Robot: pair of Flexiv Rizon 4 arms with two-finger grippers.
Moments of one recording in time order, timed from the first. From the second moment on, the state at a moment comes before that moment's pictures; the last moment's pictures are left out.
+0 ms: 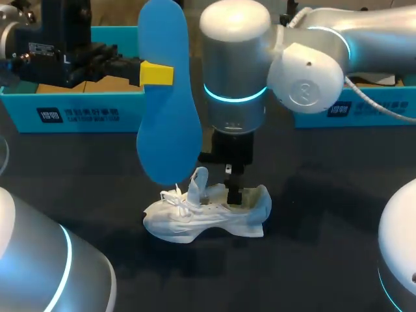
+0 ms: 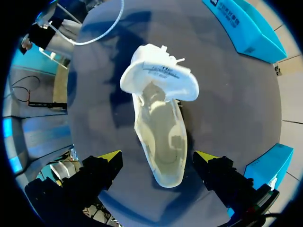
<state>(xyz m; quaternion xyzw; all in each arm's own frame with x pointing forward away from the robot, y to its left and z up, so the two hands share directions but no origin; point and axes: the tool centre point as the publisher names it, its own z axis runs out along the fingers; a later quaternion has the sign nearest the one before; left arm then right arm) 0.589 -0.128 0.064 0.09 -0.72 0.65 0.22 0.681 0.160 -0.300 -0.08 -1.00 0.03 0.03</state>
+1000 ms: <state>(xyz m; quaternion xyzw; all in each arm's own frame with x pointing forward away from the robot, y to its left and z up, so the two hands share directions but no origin) 0.589 -0.128 0.064 0.09 -0.72 0.65 0.22 0.736 0.187 -0.369 -0.04 -1.00 0.06 0.07</state>
